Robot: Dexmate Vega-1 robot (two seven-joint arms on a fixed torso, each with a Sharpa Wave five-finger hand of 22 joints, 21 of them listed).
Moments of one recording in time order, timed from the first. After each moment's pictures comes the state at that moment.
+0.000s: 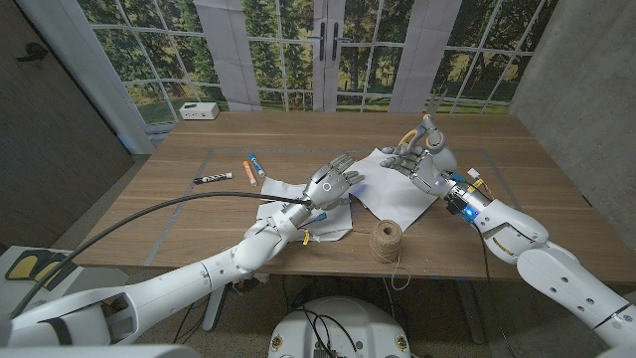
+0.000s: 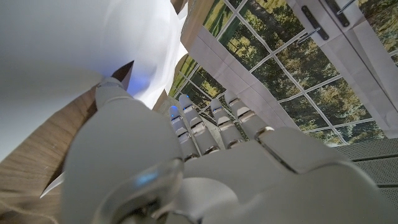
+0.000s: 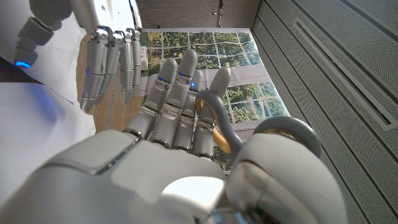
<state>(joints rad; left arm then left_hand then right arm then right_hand) 0.71 0.66 1.02 -1.57 1.46 0.32 0.59 0.99 -0.01 -0.27 0.07 0.56 0.44 -0.22 0.24 0.20 0.58 -0.22 0.22 0.20 0.33 -0.04 0.19 0.18 0.33 -0.04 0.20 0.17 -1.35 -0.78 -0.13 -2.01 1.12 0.12 0.34 0.53 0.02 -0.24 0.02 0.36 0.71 0.10 1.06 0.56 0.73 0.06 0.55 0.35 0.80 -0.05 0.65 0.22 0.50 0.02 0.88 0.18</state>
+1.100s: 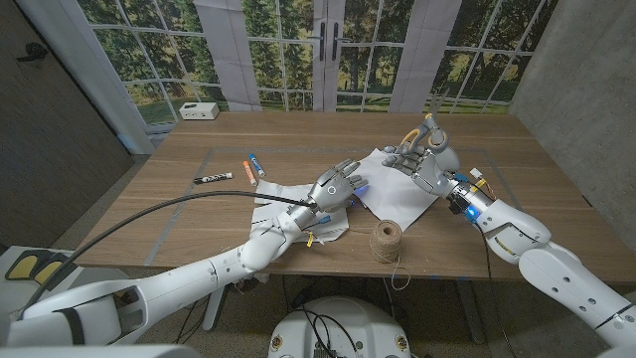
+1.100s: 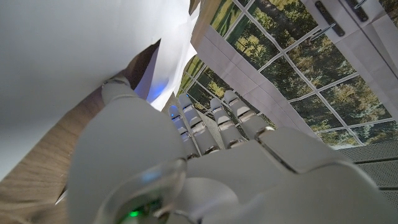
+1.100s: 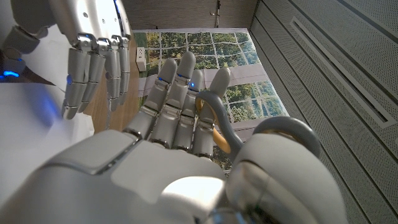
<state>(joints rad) 0.66 0.63 1.10 -1.50 1.46 0.33 0.59 1.03 0.01 -0.26 0.06 0.56 0.45 -0.22 0.23 0.20 0.59 -0.22 0.22 0.20 0.34 -0.04 0.19 0.18 0.34 -0.04 0.20 0.17 -1.35 -0.78 -0.12 -2.00 1.14 0.12 0.36 0.52 0.02 -0.23 0.02 0.36 0.70 0.11 1.07 0.55 0.73 0.06 0.54 0.35 0.78 -0.06 0.65 0.22 0.50 0.03 0.86 0.18</state>
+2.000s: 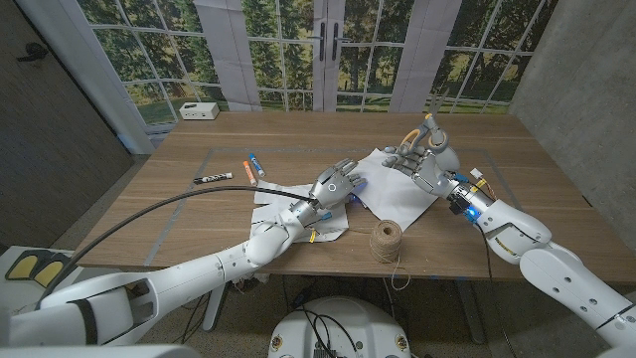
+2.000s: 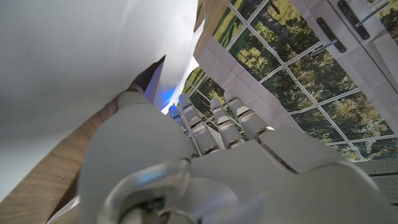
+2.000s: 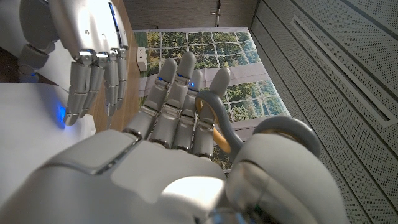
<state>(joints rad) 0.61 0.59 1.13 -1.42 1.40 0.33 0.59 1.05 0.03 -0.25 0.05 0.56 0.46 -0.23 0.23 0.20 0.60 -0.21 0.21 0.20 0.35 -0.04 0.19 0.18 0.35 -0.04 0.20 0.17 -1.35 -0.78 -0.11 -2.00 1.14 0.11 0.36 0.52 0.02 -0.24 0.01 0.35 0.70 0.11 1.07 0.55 0.73 0.06 0.54 0.35 0.78 -0.06 0.65 0.22 0.50 0.03 0.85 0.18</state>
